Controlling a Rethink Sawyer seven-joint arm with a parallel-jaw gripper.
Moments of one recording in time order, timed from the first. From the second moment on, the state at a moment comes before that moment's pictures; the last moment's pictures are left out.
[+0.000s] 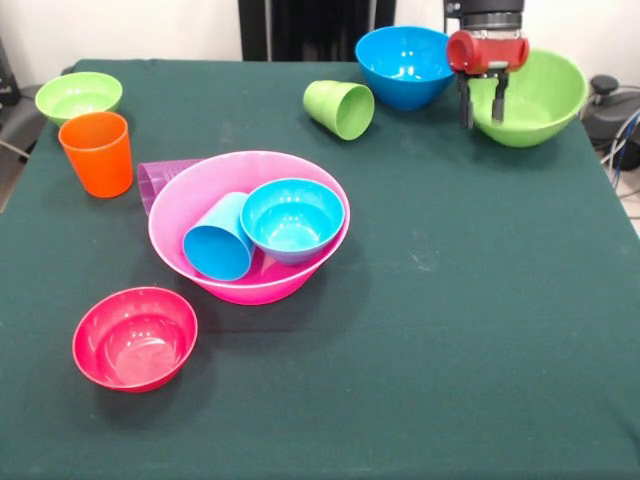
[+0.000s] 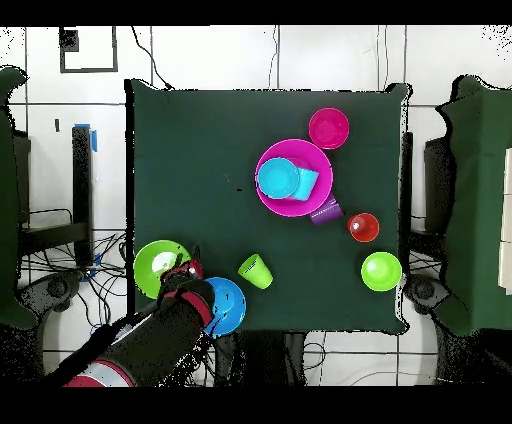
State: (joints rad) arm 0.53 -0.29 -0.44 1.86 -0.43 -0.52 2.17
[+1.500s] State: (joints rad) arm 0.46 -0.40 -0.40 1.85 -0.52 -0.45 2.17
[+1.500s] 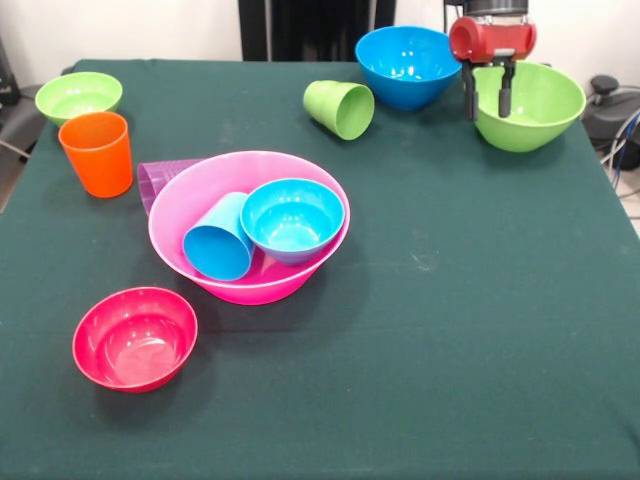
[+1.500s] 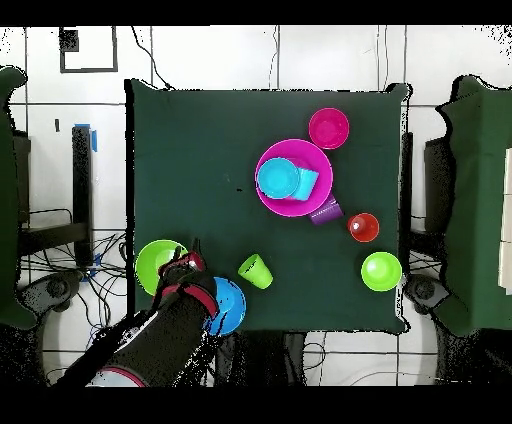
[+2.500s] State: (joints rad) arm 0.51 -0.28 -0.42 1.81 -0.50 -0.52 2.17
